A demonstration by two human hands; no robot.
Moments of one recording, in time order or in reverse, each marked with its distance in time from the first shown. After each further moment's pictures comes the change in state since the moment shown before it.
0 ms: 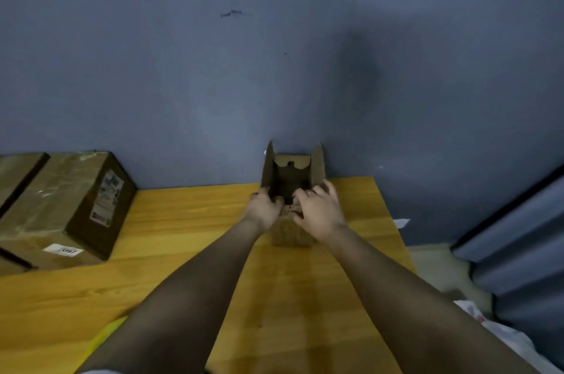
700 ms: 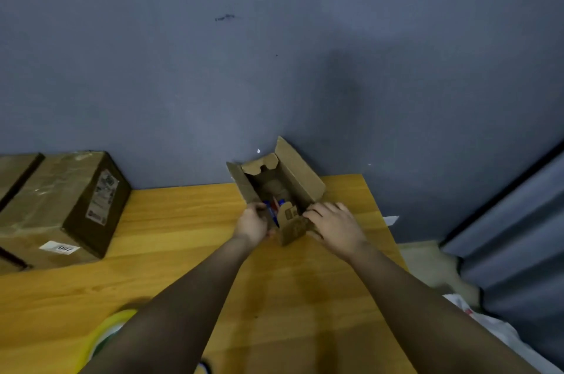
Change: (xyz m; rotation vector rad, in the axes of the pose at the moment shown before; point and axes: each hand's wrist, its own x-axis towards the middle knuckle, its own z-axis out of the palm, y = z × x) left_hand -0.034 -0.026 0.017 -0.429 -0.020 -0.102; right_hand -0.060 0.035 0.011 -0.046 0.082 -0.184
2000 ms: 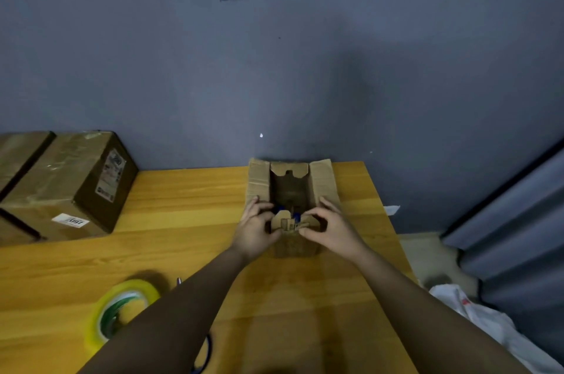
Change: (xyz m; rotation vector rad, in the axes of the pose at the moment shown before) left_hand -0.030 -0.051 0.005 0.636 -0.001 0.512; right_hand -0.040 -0.020 0.005 0.825 -0.133 0.411
